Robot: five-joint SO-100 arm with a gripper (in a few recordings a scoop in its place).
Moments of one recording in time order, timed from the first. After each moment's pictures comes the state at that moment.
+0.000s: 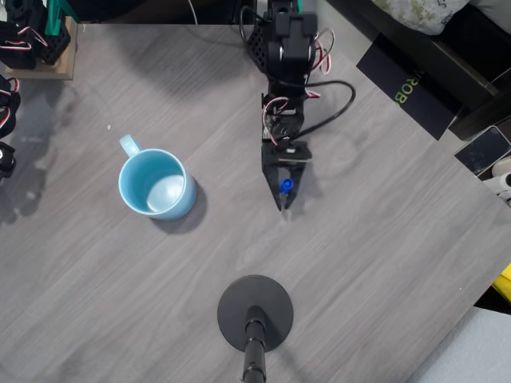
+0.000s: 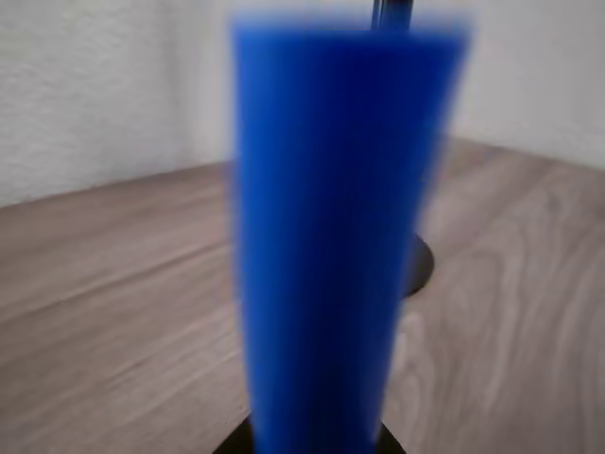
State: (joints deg) arm -0.5 67.6 153.8 -85.3 -92.5
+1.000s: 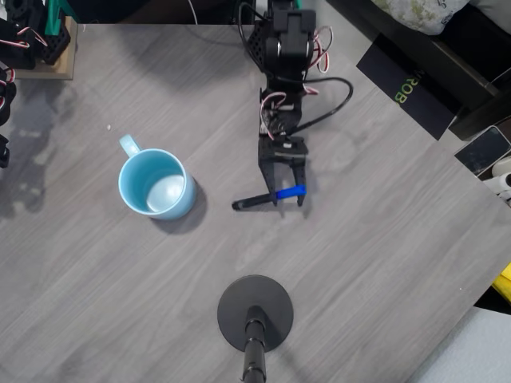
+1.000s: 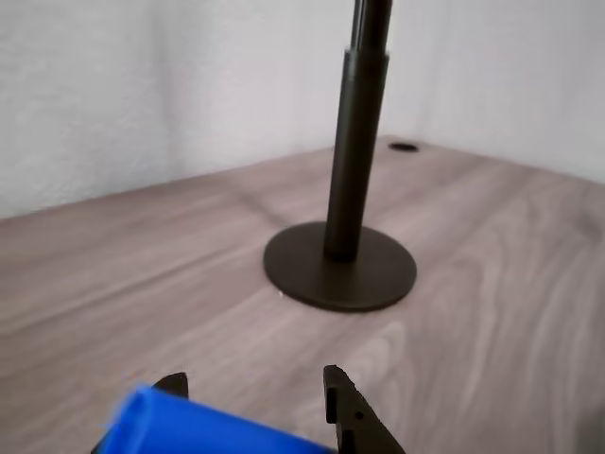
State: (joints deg) arm 0.1 74.4 159.3 -85.6 -92.5
